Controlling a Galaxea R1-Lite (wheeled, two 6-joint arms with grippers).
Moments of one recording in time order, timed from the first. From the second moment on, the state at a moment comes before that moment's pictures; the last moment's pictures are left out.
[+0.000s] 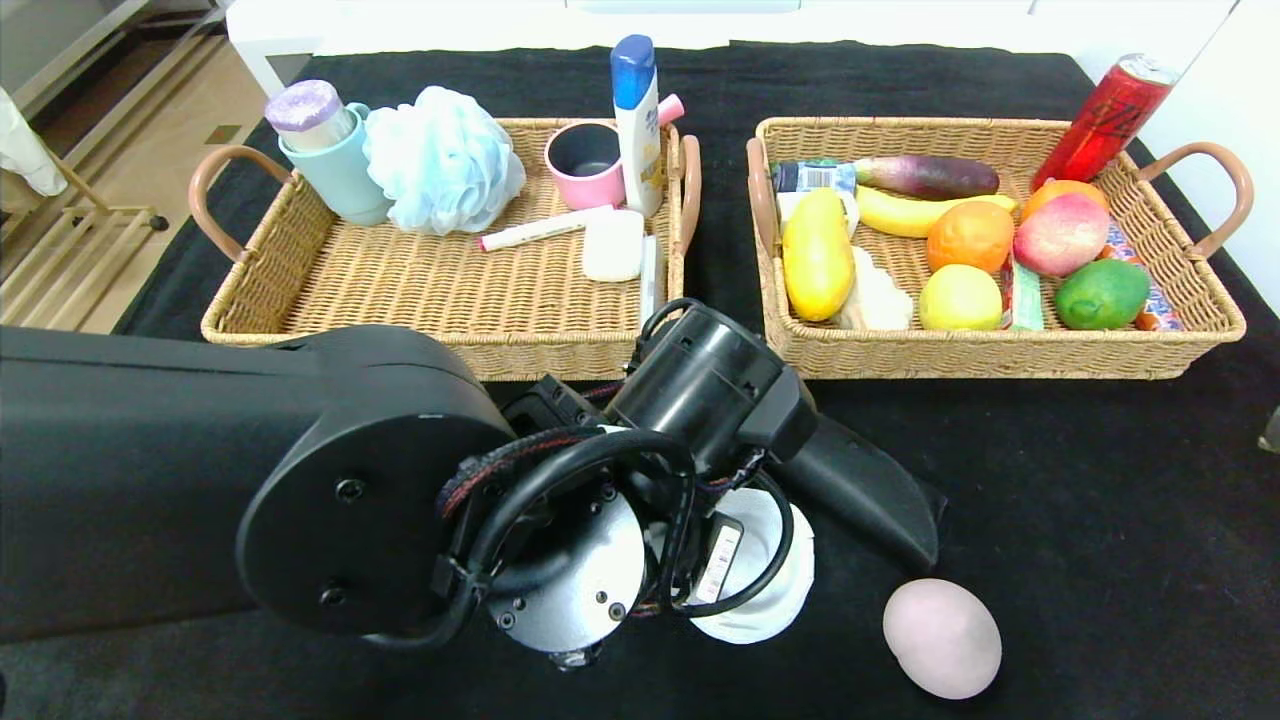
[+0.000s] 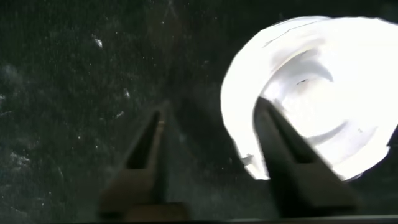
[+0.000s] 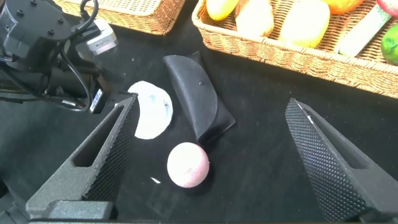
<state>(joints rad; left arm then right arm) -0.95 1.85 -1.44 0.46 0.53 -0.31 0.33 0.91 -0.90 0.12 0.23 0.09</state>
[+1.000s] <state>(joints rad) -0.96 1.87 -1.45 0.47 0.53 -0.30 0.33 0.91 -0.89 0.12 0.24 0.09</state>
